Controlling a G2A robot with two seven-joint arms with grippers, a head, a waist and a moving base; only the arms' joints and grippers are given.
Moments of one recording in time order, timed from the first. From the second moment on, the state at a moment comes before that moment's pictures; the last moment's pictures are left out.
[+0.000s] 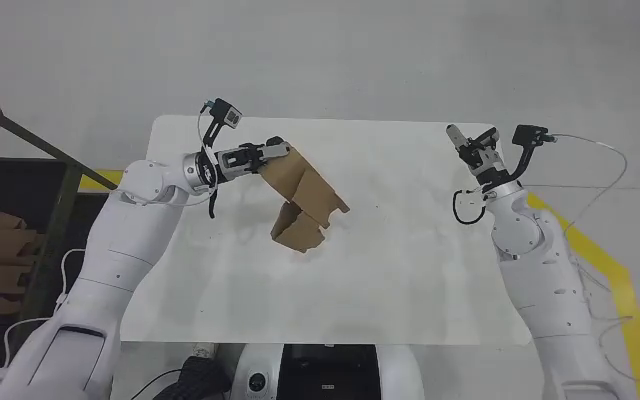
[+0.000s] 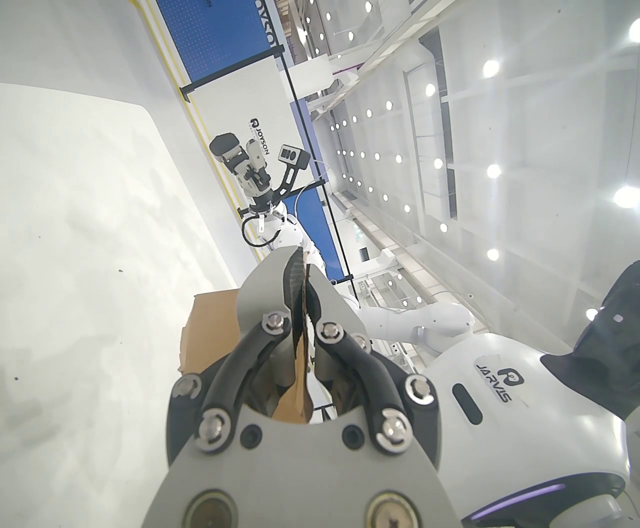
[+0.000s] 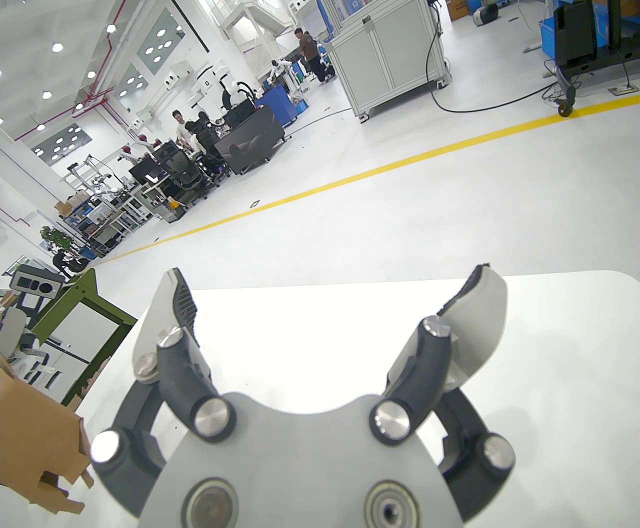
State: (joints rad) left arm 0.93 -1.00 -1.17 -1.27 -0.65 -0.45 -1.13; right arm -1.09 -1.16 1.36 -1.25 -0.60 -0.42 -0.02
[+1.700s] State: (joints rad) left arm 0.83 -1.05 -1.08 -1.23 -0.74 -0.30 -1.15; right arm -0.96 -1.23 0.99 -1.04 -0.19 -1.01 0.47
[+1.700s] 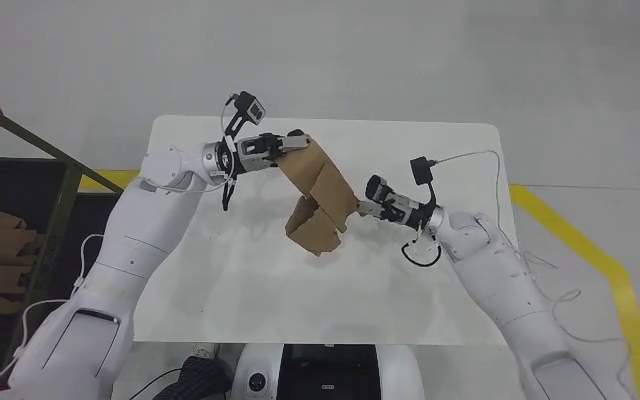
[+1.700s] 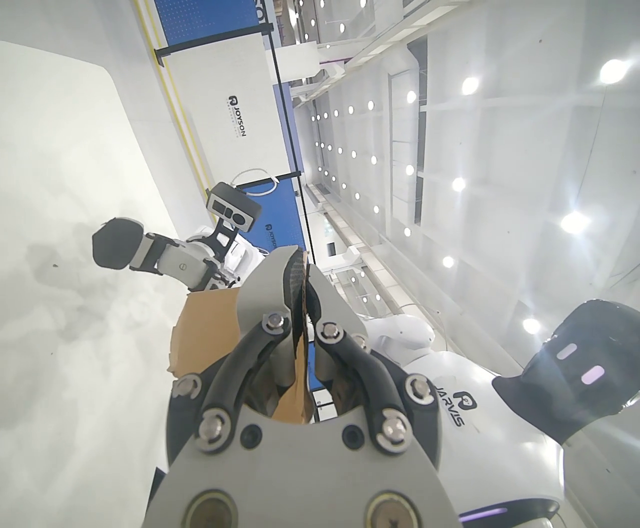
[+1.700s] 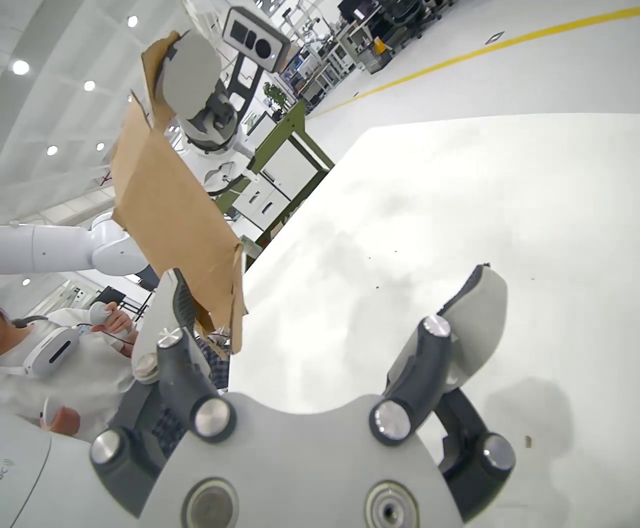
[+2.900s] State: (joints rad) left arm 0.82 -1.07 -1.14 -1.12 -0.77 -0.33 -1.19; right arm -0.99 -1.18 0.96 -1.14 0.00 -1.01 0.62
